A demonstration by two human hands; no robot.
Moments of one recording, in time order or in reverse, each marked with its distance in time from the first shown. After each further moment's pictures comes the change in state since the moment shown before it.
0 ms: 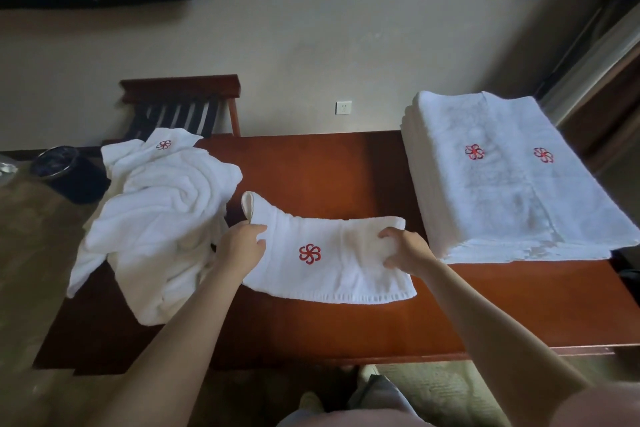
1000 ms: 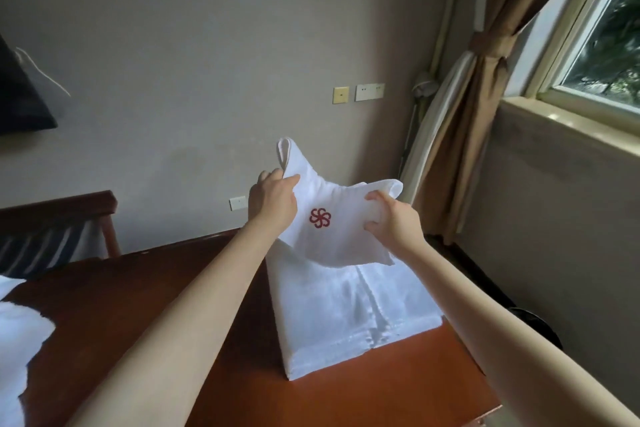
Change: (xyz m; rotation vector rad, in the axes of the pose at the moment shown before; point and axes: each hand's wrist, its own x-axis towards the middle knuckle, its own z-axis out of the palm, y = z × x) left_hand 0.110 0.458 -0.056 0.016 0.373 0.493; right_hand -0.041 0.164 -0.294 0.040 0.821 -0.007
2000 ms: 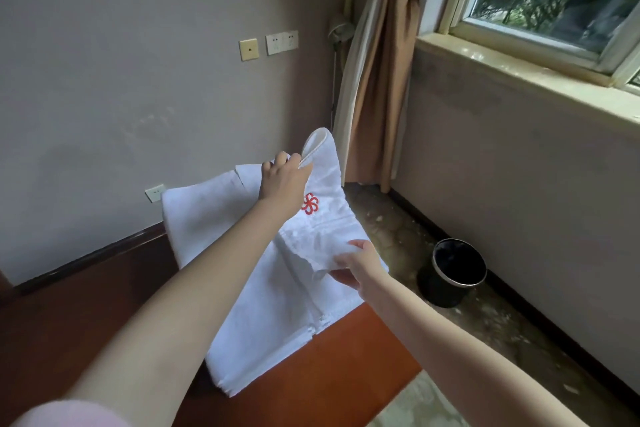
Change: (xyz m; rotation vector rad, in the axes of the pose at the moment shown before) left_hand 0.055 0.147 0.115 0.256 -0.168 0.432; right_hand -0.055 0.105 0.046 1.205 -0.093 1.163
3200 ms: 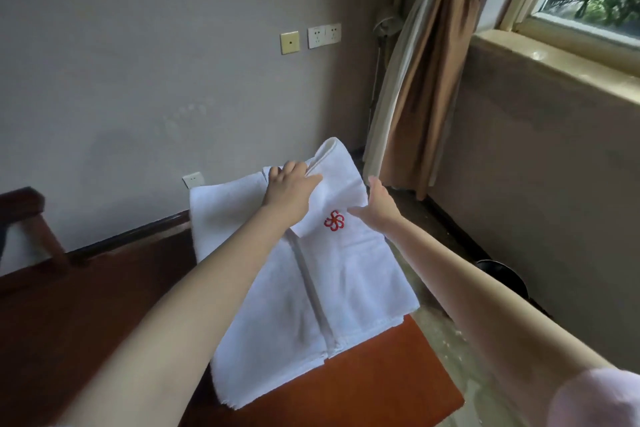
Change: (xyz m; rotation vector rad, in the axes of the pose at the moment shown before) left_hand 0.016 -0.036 0.023 -0.019 -0.124 -0.039; right_hand 0.100 -0.106 0.036 -1.034 -0.029 -0.599
